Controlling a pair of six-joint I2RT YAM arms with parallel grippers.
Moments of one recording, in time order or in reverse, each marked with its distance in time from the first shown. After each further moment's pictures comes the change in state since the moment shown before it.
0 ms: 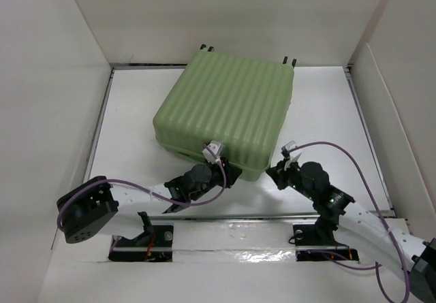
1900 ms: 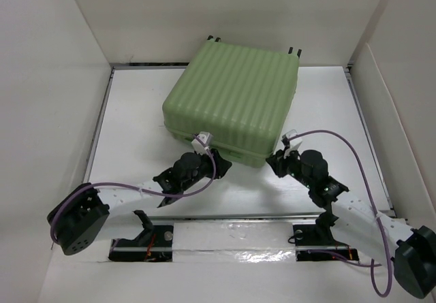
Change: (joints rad) left arm 0.198 -0.098 -0.010 -0.148 0.161 0.023; right arm -0.131 0.187 0.077 0.120 -0.012 -0.056
